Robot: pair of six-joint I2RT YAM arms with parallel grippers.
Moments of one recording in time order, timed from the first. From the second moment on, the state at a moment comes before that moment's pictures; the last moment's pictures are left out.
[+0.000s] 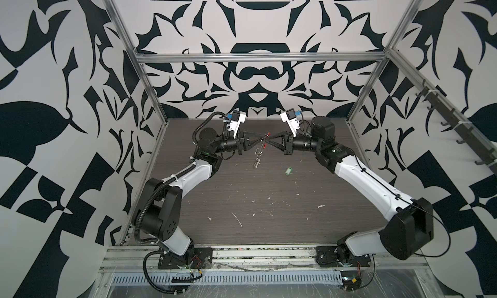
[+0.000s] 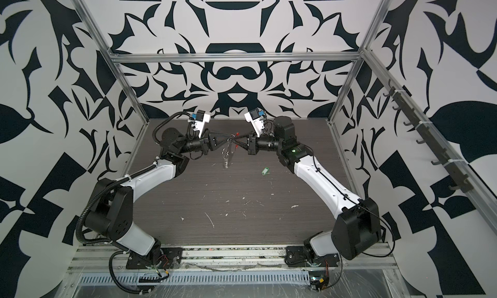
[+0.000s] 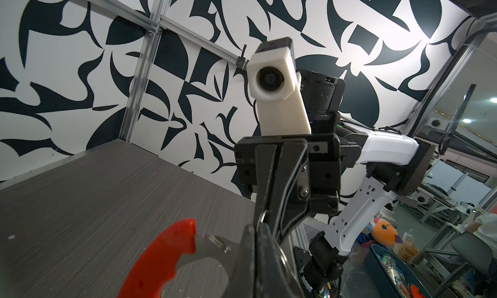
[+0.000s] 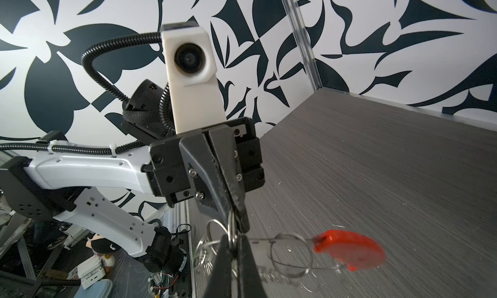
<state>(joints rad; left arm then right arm) -0.43 1.60 1.02 0.97 1.07 -0.77 0.44 1.41 1.22 -0.02 -0.88 0.38</state>
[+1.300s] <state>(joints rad) -0.36 1.48 1.14 0.60 0.97 -0.49 0.45 1.38 1.01 0.47 -0.83 0.50</state>
